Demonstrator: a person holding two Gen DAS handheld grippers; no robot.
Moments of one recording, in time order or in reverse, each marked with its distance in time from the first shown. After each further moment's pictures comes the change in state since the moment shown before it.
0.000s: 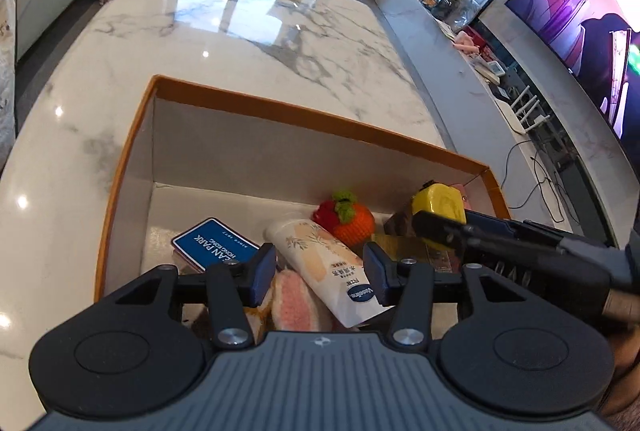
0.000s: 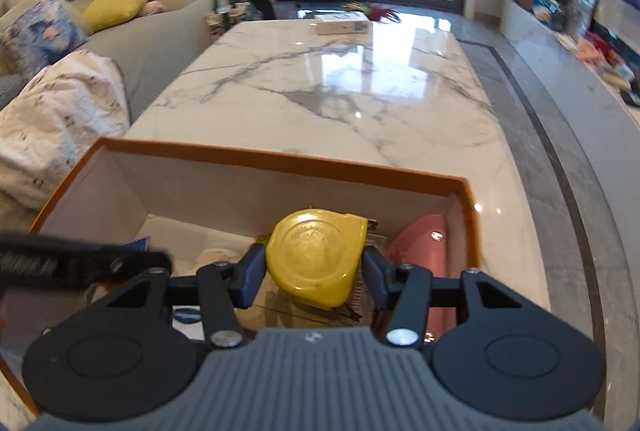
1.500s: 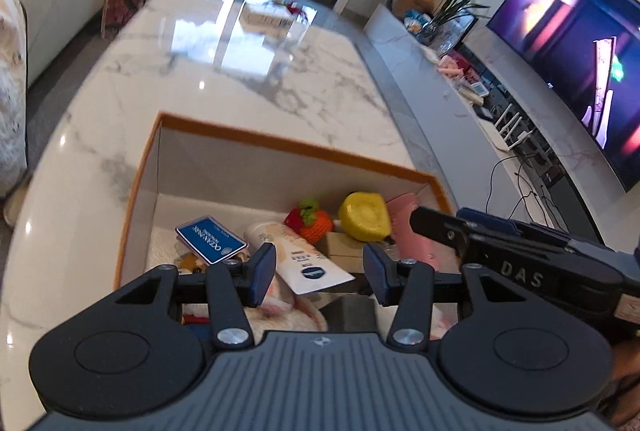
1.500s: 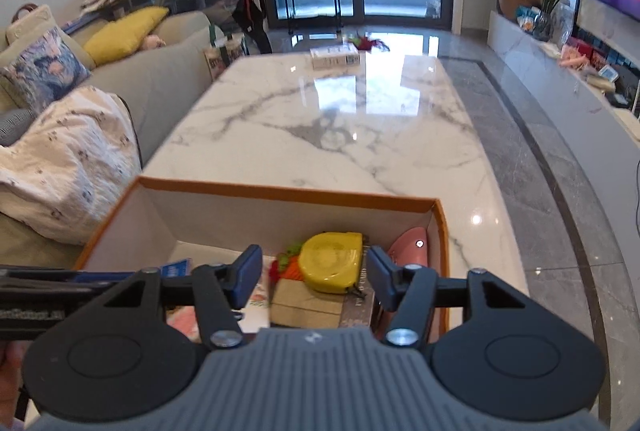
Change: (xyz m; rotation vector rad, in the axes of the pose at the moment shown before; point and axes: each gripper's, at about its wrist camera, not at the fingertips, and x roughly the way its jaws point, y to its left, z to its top) left arm -0.069 -0.035 -0.018 0.042 -0.107 -0.011; right arm -0.086 0.023 -0.006 -0.003 -0.118 0.000
